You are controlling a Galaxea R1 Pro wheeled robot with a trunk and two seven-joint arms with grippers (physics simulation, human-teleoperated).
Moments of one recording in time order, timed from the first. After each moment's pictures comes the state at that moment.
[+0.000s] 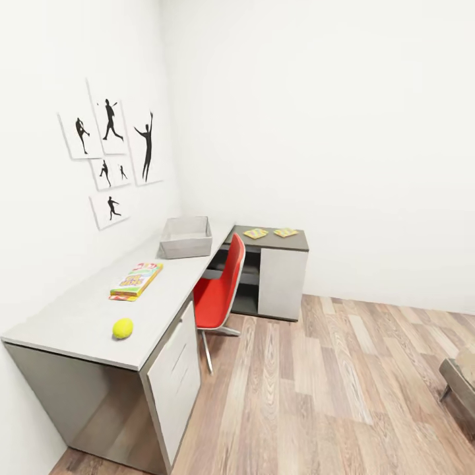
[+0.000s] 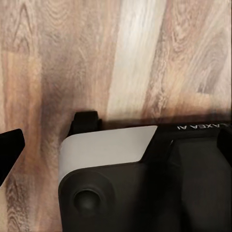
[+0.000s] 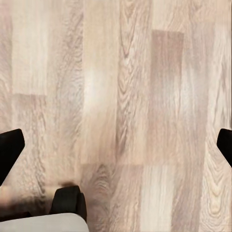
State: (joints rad) left arm -0.34 -0.06 -0.01 -0.09 -0.01 0.31 0.01; right arm -0.34 -0.23 -0.01 -0.18 -0.11 0.14 0.08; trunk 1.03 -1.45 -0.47
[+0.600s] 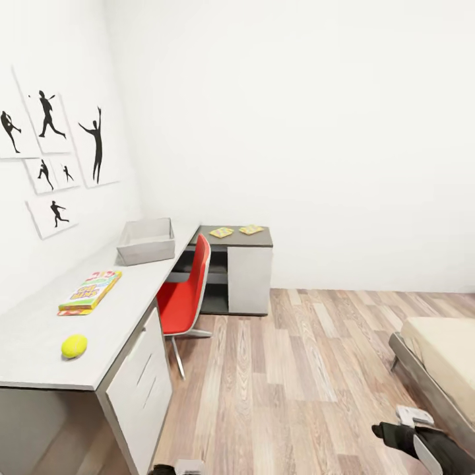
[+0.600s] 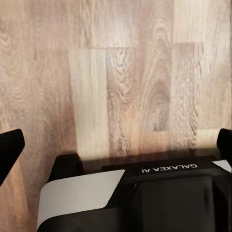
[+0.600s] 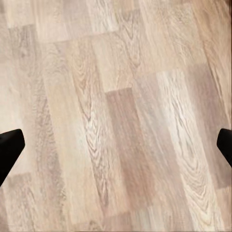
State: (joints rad) left arm -0.44 -0.15 -0.01 -0.22 -0.01 0.45 0.06; right arm -0.50 -0.34 -0.01 -0.33 -0.23 0.28 0.13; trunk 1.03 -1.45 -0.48
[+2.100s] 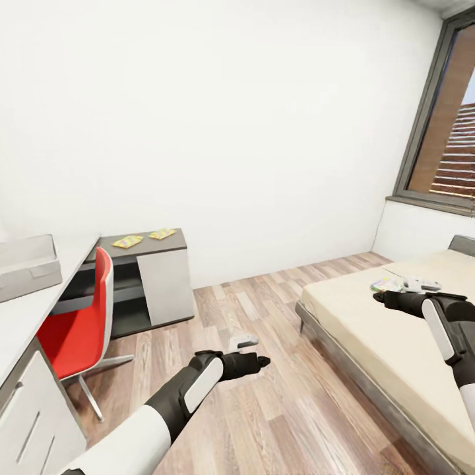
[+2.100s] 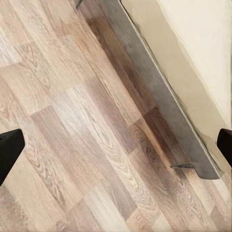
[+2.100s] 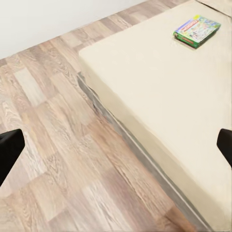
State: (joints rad) left arm -0.68 -0.17 -0.55 -0.71 0.81 0.53 0.05; right arm -0.73 -0.41 -0.14 -1.13 -0.23 0.85 0.05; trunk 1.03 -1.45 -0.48
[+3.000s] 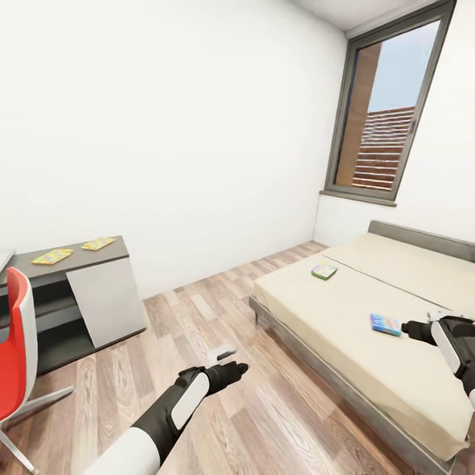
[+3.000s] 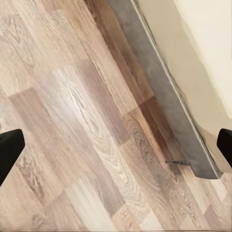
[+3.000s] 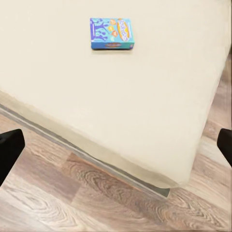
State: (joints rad) left arm -0.59 -0.15 -0.40 -0.70 0.81 0.43 0.16; right arm -0.75 -0.46 -0.15 -0.78 -0.22 0.74 -0.11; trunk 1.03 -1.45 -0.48
